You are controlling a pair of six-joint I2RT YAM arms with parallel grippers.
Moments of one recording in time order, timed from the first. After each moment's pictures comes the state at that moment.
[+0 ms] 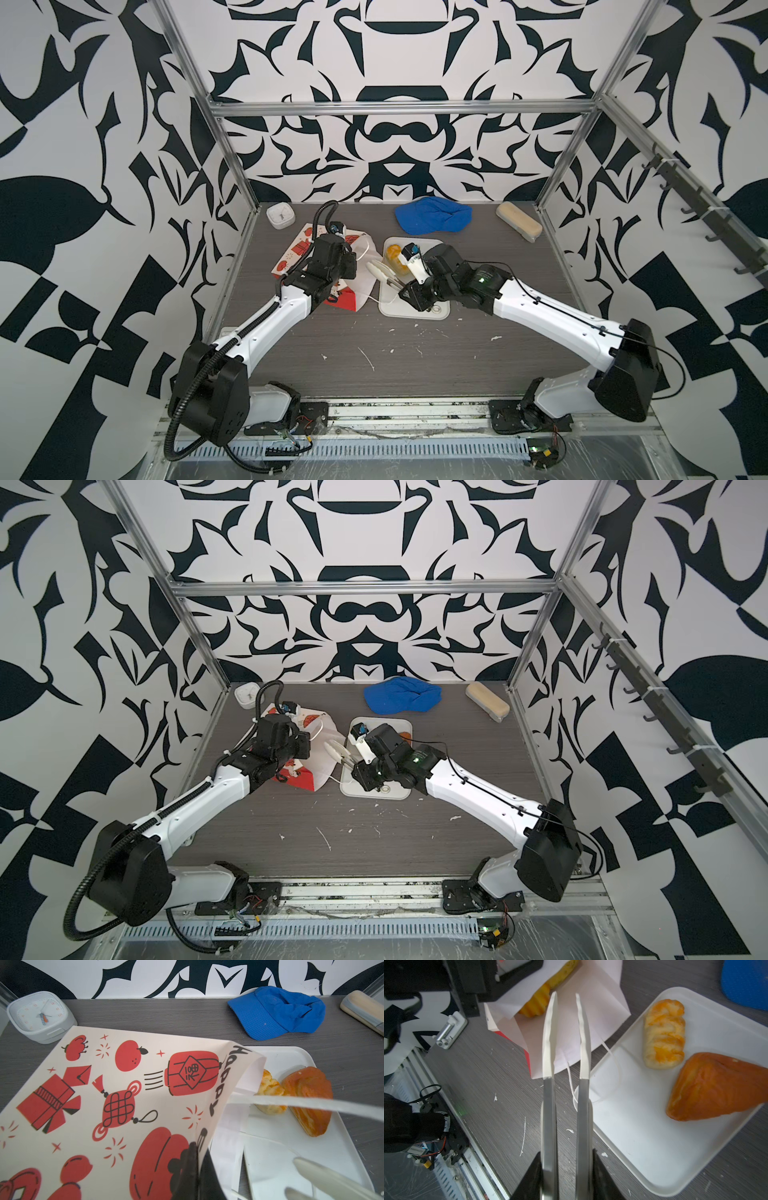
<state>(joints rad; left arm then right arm) -0.45 1.32 0.91 -0.22 -0.13 -0.23 0.84 1.45 1.20 -0.57 -0.17 0.26</state>
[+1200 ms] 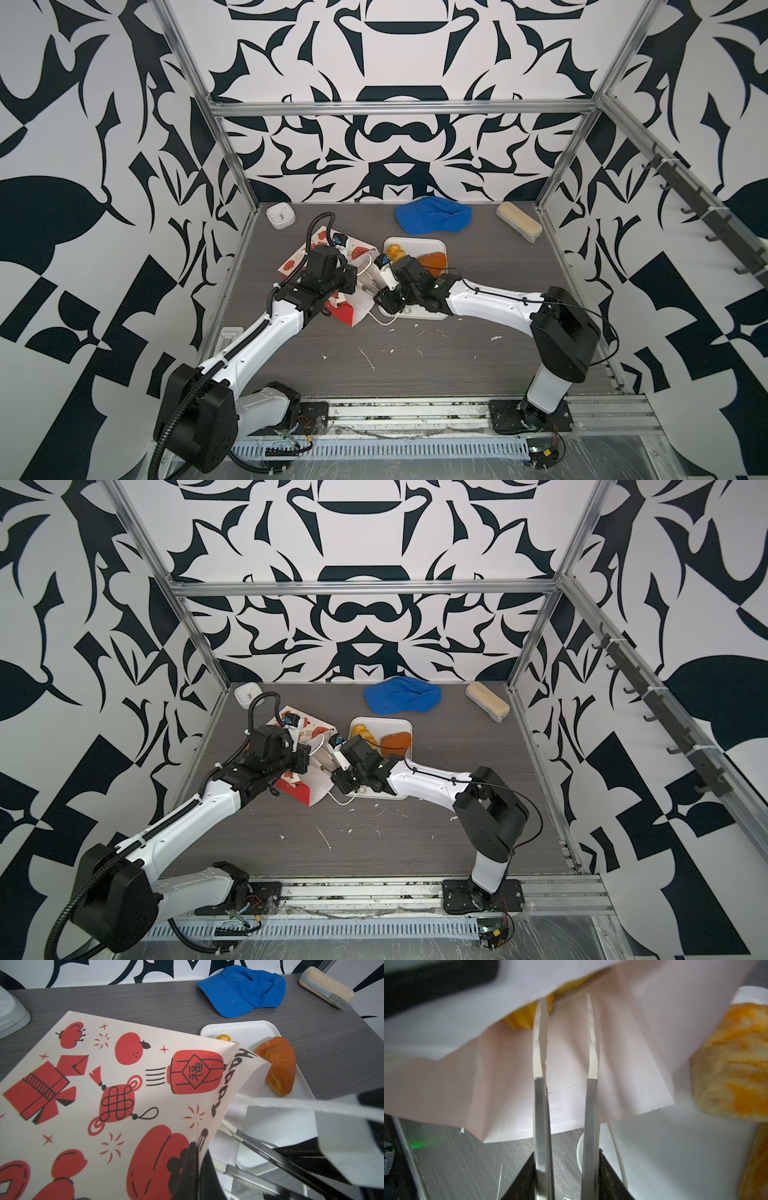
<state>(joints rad) -0.46 1.19 0.81 -0.24 0.01 -0.18 0.88 1.73 1.14 -0.20 -0.11 0.25</state>
